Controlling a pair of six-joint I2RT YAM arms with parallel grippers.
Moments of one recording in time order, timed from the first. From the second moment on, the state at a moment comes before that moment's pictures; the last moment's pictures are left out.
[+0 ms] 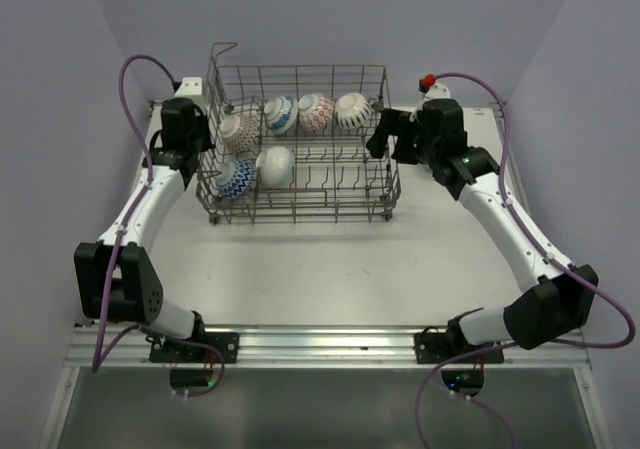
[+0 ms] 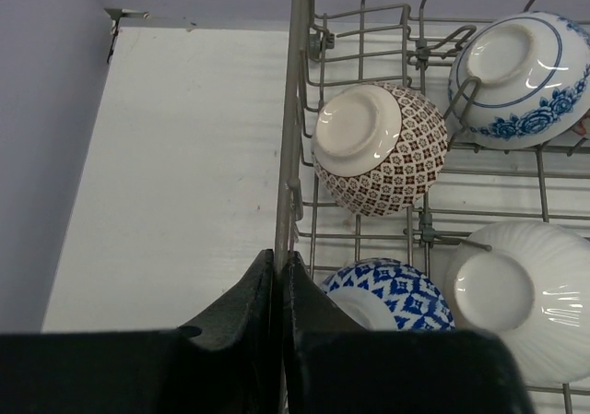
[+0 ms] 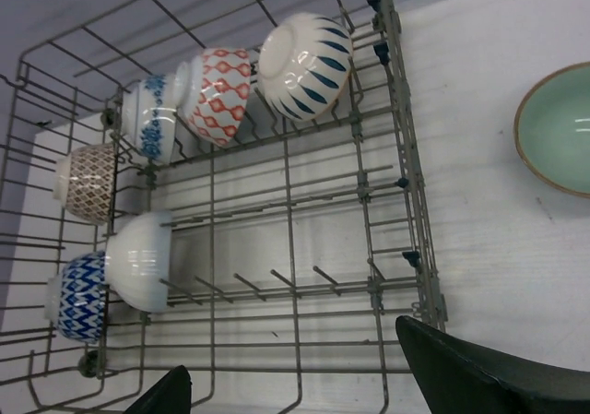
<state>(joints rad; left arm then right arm) -0.07 1.50 1.24 -0.20 -0.19 -0.05 0.36 1.39 1.35 -0.48 -0.03 0.43</state>
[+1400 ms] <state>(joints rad) -0.05 1.30 0.96 0.06 -0.04 0.10 0.61 2.14 1.70 -0.12 -0.39 0.77</state>
